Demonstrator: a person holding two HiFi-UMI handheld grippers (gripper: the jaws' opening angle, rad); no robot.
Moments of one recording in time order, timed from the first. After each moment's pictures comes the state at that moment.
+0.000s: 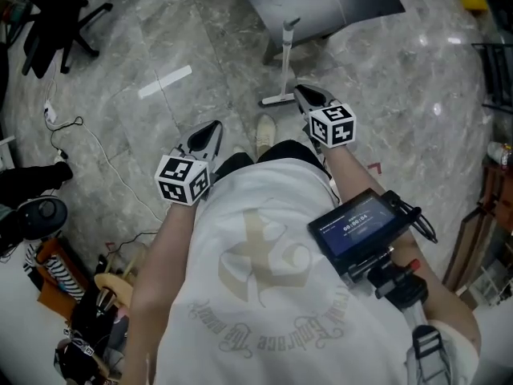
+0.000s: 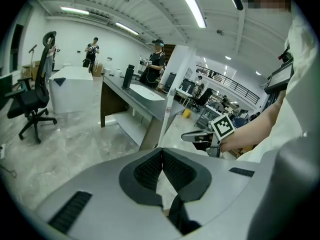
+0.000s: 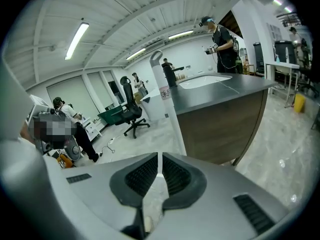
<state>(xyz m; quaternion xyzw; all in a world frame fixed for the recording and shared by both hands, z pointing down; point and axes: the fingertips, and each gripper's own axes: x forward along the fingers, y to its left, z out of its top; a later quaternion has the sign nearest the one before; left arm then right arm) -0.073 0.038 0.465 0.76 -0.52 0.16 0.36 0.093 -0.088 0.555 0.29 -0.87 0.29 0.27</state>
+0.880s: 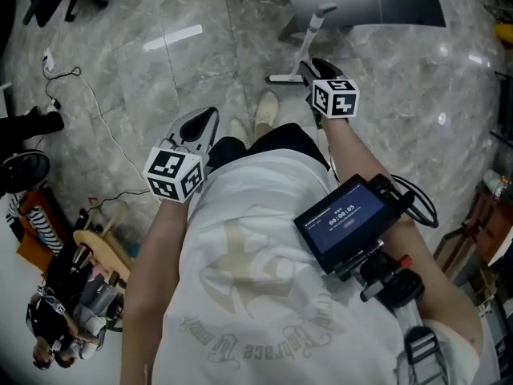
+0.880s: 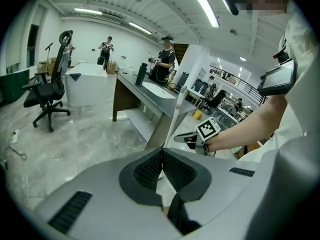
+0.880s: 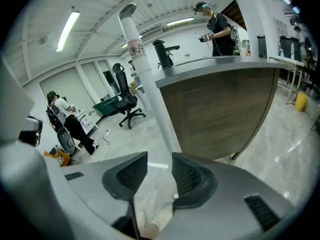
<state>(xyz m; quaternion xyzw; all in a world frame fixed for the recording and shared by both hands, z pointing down) -0.090 0.051 0.496 0.70 -0.57 0.16 0.39 0.063 -0.134 0.655 0.27 -0.85 0.30 0.32</state>
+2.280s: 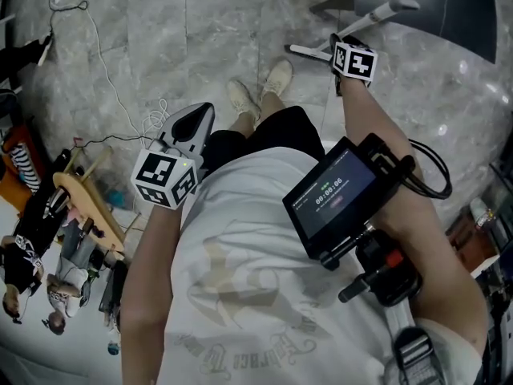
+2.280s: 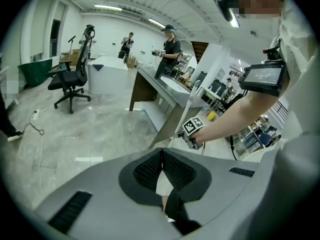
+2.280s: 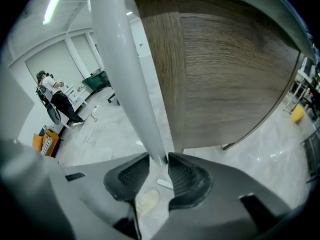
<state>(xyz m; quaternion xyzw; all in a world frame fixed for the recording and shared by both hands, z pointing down) -0.067 0.126 0.481 0.63 -0.62 0.16 0.44 0.092 -0.160 0.741 0.28 -0.80 0.28 0.45</state>
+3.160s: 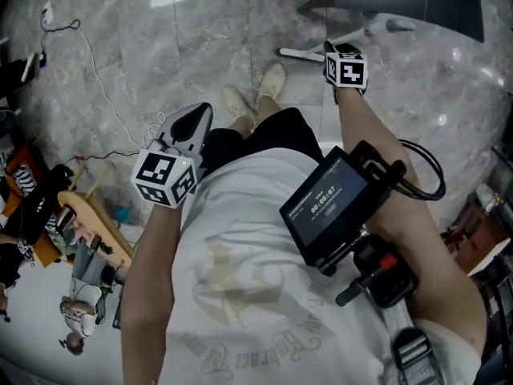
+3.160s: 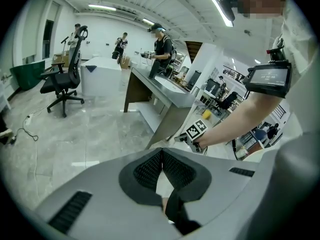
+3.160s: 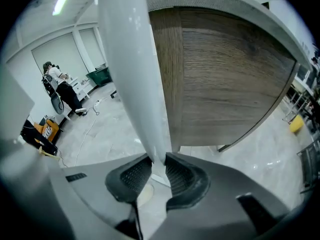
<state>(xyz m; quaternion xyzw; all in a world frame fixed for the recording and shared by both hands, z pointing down) -0.076 0.101 0.491 0.65 -0.60 0.16 0.43 0.104 -0.147 0.743 0.26 -0.81 0.25 0.47</state>
